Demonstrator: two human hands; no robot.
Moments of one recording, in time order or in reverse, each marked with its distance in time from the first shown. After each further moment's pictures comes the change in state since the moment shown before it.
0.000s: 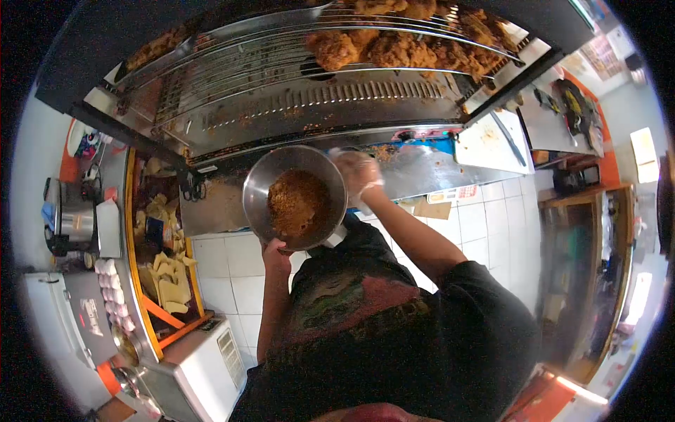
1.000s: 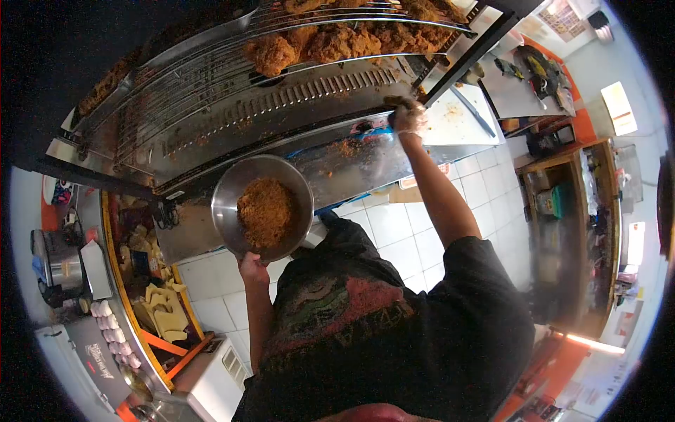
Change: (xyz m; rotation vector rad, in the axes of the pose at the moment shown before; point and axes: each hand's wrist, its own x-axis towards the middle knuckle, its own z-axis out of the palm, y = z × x) left_hand -0.009 0.009 0.023 0.083 -0.008 0.043; right_hand 0.066 -0.048 -0.240 -0.815 0.817 -0.375
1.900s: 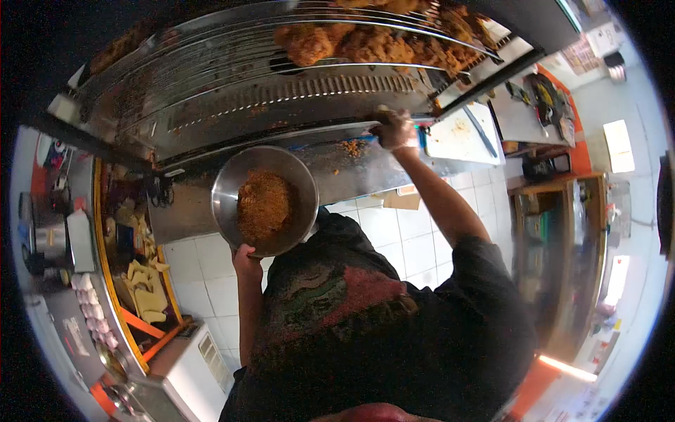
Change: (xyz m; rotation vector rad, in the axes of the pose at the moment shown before) left_hand 0.010 -0.005 -0.038 0.019 0.075 -0.020; right_hand -0.032 -0.093 -0.012 -0.447 -0.383 -0.644
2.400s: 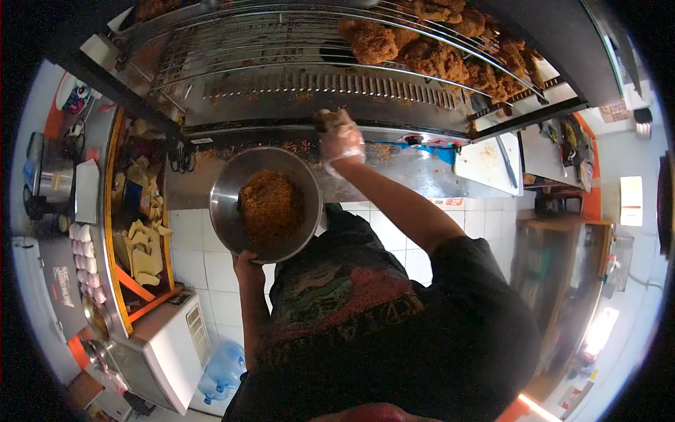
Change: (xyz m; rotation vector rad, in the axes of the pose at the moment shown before) left_hand -0.068 0.028 -0.016 -0.089 0.220 0.109; right_hand 0.031 -0.209 0.060 0.084 -0.354 -0.073
